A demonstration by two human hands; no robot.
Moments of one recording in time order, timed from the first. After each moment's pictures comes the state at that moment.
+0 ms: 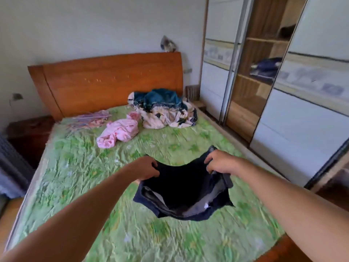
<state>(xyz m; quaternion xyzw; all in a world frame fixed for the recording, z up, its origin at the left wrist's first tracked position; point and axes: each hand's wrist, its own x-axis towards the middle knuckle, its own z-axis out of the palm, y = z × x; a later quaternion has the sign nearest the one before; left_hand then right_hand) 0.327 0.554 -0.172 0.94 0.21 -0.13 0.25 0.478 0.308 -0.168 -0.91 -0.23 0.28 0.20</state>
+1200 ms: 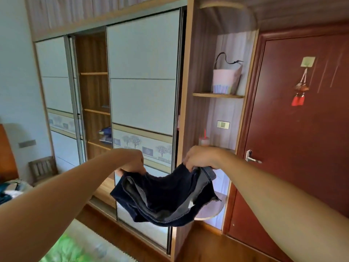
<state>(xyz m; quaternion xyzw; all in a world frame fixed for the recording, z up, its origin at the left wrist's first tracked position) 0.789 -0.107 0.084 0.98 -0.10 -0.14 0.13 0.752 -0.358 0.095 -0.96 -0.04 0.10 0.25</state>
